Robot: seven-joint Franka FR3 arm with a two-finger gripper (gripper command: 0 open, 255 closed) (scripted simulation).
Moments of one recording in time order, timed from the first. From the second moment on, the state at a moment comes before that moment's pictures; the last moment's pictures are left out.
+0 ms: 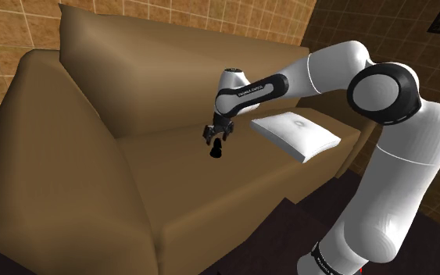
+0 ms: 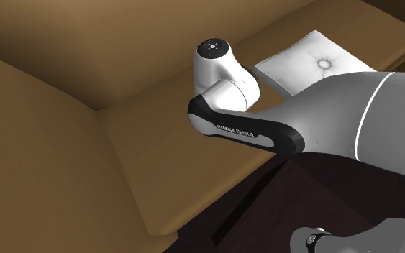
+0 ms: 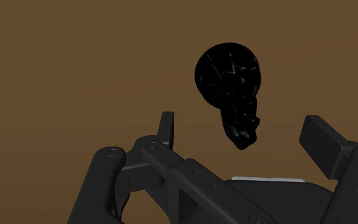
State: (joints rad) arm -0.01 0.19 -0.06 -2.03 -0.04 2.28 0.13
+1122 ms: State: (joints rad) arm -0.01 0.16 -0.06 -2.02 -0.04 2.25 0.13
